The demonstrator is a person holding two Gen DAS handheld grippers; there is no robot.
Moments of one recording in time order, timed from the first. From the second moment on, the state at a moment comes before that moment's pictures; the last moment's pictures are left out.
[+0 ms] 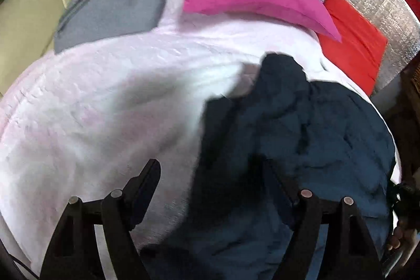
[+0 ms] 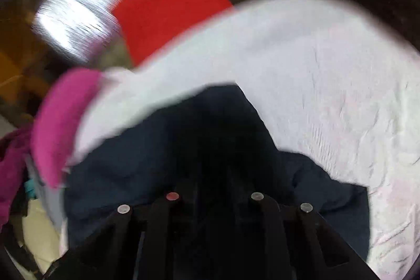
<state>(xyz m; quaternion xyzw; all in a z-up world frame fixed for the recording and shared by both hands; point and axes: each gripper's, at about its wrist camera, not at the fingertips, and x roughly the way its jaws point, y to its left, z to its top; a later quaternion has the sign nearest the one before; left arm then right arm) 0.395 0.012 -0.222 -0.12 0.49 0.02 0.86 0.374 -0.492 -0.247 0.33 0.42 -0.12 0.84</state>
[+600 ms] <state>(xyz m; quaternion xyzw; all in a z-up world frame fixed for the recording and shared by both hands) 0.391 0.066 -0.202 -0.07 0.49 0.09 0.87 0.479 -0.229 -0.189 0.23 0.47 0.12 0.85</state>
